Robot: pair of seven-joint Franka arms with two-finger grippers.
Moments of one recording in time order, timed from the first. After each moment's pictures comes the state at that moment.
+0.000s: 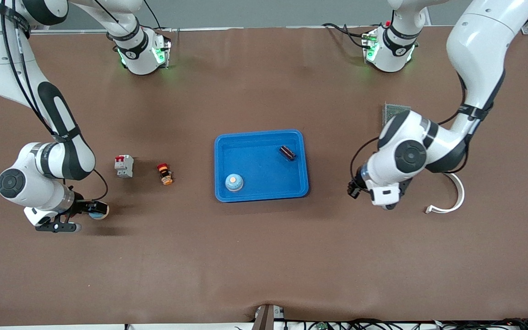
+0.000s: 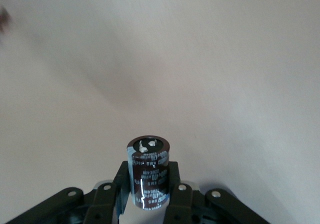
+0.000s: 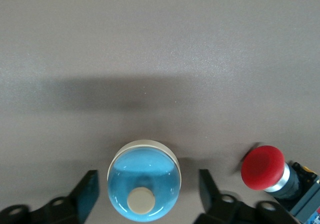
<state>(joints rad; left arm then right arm) 0.18 0.59 -0.68 -1.74 0.30 2.13 -1.53 -0.21 0.66 0.09 -1.75 -0.10 2.42 -0.04</state>
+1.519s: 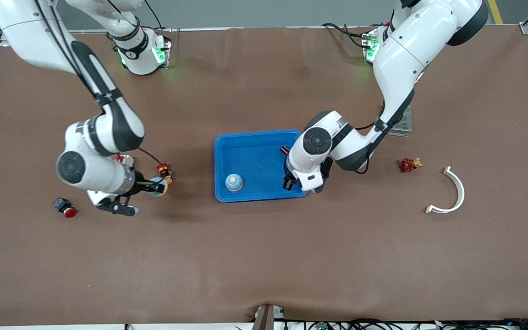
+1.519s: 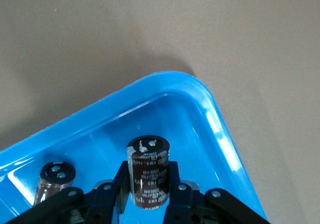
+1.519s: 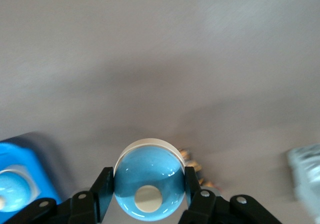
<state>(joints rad) -0.22 0.80 -0.52 -1.62 0.30 2.38 -1.97 -0.03 0.47 0.32 -1.85 0.01 2.22 0.52</state>
